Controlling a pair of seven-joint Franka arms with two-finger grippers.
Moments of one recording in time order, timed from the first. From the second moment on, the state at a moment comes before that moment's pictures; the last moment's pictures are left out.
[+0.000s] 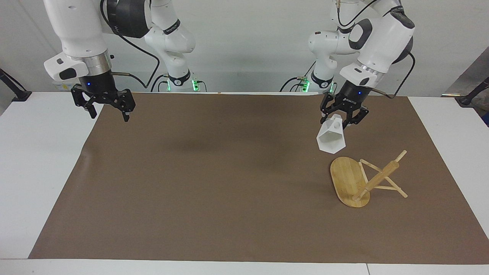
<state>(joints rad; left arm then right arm) -0.11 -0.13 -0.13 -2.05 -0.33 2.20 0.18 -0.25 0.04 0.25 -1.56 -0.14 1.75 0.05</state>
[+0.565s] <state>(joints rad) -0.09 0.06 -0.13 -1.94 -0.39 2.23 0.12 -0.25 0.03 0.25 -1.57 -0.05 1.64 0.04</state>
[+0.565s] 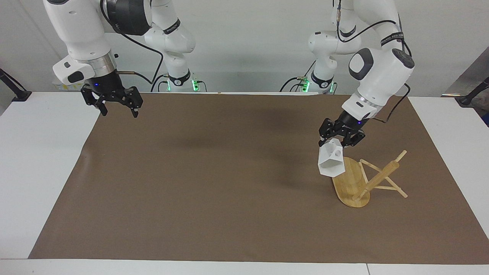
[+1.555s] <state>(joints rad) -0.02 0.08 -0.13 -1.91 -0.58 2.23 0.07 -0.25 0.02 0.25 -1.57 -0.05 1.63 0.04</state>
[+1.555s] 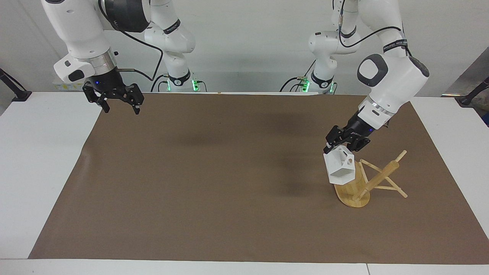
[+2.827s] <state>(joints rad) 0.08 0.08 -0.13 -1.94 -0.70 2.20 0.07 -0.25 0.02 0.25 -1.57 -0.05 1.63 0.04</state>
